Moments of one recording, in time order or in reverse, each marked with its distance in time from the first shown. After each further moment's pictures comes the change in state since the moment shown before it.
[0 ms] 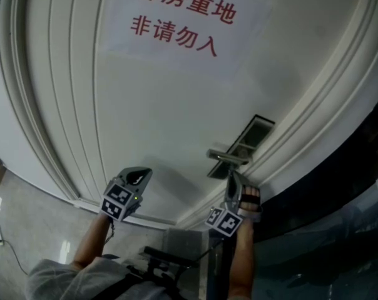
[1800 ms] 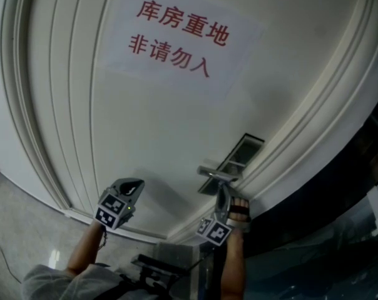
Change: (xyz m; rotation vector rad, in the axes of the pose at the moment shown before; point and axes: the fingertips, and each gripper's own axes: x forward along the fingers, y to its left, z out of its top) left arm 0.005 0.007 0.005 0.007 -0.003 0.018; right arm 0.014 0.000 0.001 -0.056 0.004 0.000
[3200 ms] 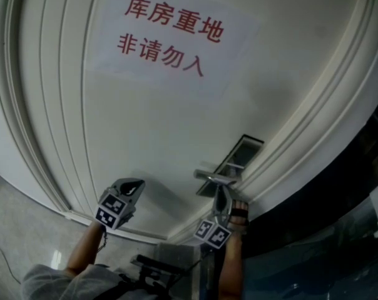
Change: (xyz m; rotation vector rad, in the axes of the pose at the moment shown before) left arm 0.022 0.001 0.001 0.013 0.014 -0.025; right arm 0.005 -0.005 0.000 0.205 -0.049 -0.045
